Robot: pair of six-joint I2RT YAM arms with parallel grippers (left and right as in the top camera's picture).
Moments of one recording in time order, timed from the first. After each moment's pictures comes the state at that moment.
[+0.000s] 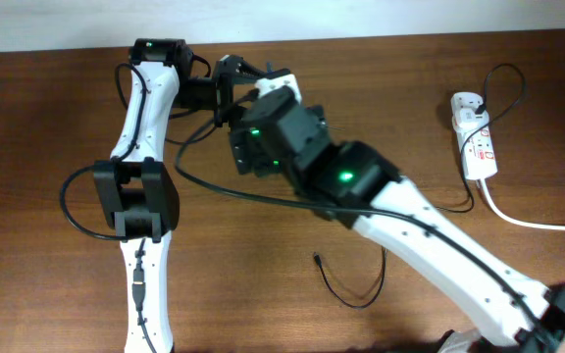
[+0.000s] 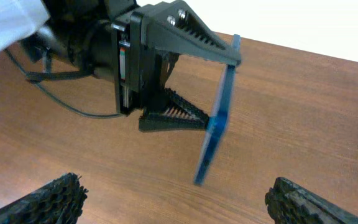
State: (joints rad) left arm -0.09 2.58 2.50 -1.69 1.52 -0.20; right arm 0.80 1.66 1.69 -0.76 0.34 0.36
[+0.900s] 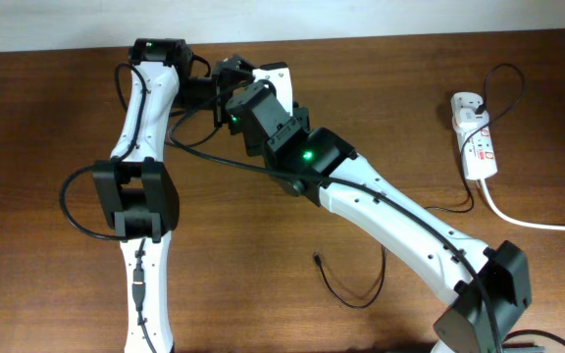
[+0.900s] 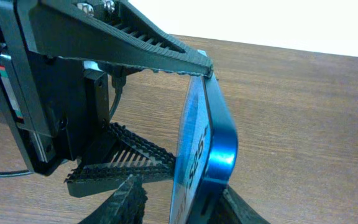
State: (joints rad) left arm -0.09 2.58 2.50 -1.69 1.53 -0.30; right arm 0.76 1.82 1.69 -0.64 0.47 0.42
